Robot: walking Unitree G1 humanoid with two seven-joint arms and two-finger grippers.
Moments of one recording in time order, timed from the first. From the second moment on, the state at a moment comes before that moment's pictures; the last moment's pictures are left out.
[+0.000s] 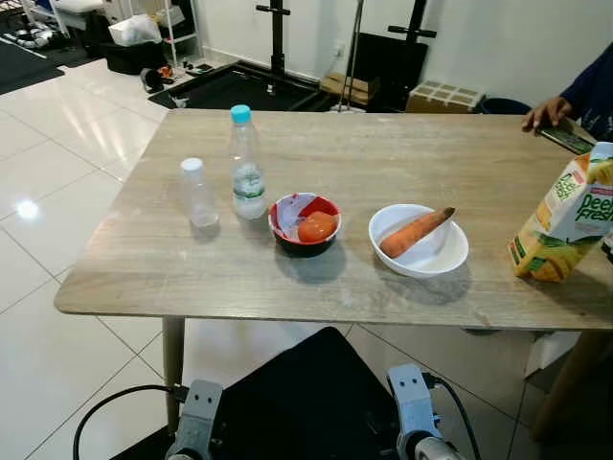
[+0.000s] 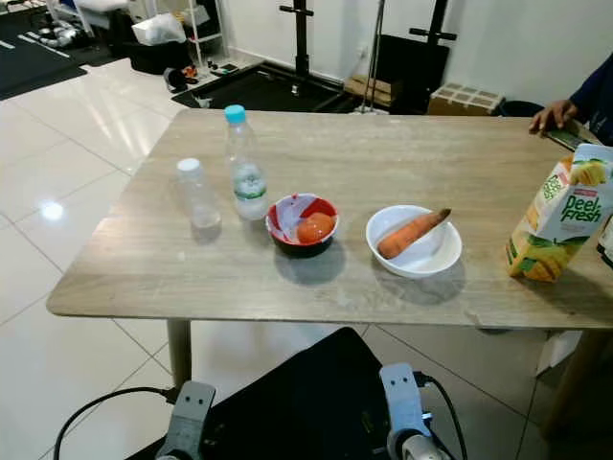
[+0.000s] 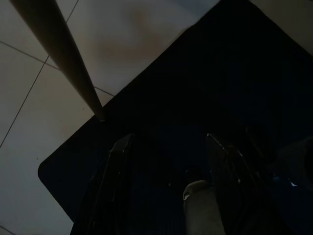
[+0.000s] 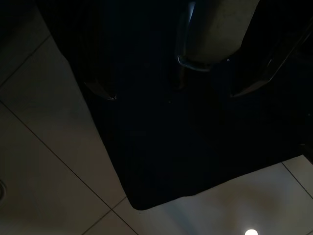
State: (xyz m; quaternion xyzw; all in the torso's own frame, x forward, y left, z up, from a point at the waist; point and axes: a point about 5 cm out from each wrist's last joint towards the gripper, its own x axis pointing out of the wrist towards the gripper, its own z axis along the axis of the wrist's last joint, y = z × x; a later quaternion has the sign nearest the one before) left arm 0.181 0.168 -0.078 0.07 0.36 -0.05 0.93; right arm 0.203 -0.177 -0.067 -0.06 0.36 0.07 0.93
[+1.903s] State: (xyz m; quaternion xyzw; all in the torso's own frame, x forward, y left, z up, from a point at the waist) left arm 0.247 0.159 0.139 0.05 -0.18 -0.30 0.93; right arm 0.272 -0.148 0.184 0.11 -0.11 0.50 0.85
